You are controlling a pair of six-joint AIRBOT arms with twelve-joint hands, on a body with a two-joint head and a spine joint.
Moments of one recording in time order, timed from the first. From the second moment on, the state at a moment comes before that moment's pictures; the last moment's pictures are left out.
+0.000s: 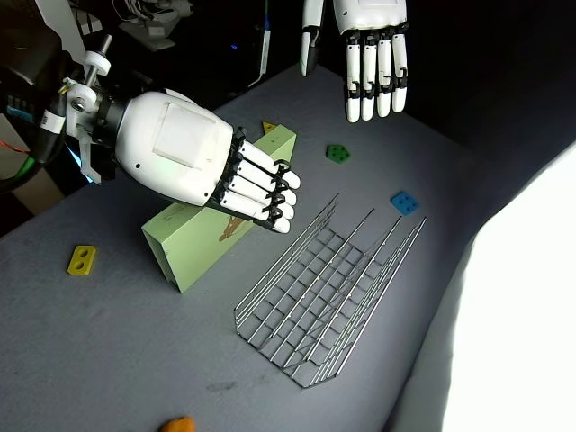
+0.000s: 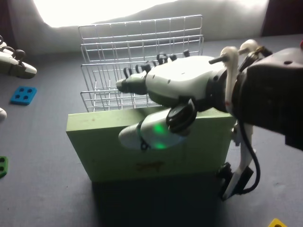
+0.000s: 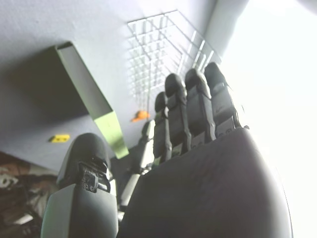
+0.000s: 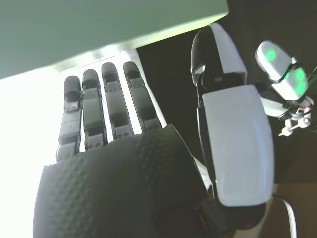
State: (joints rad) left arm -0.24 -0.47 0.92 3.00 -0.83 -1.66; right arm -0.12 -1.20 0.79 1.85 0.47 -2.59
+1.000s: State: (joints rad) left arm -0.23 -0.47 0.92 3.00 -0.83 -1.65; right arm -0.14 -1.24 0.84 1.85 0.42 -2.58
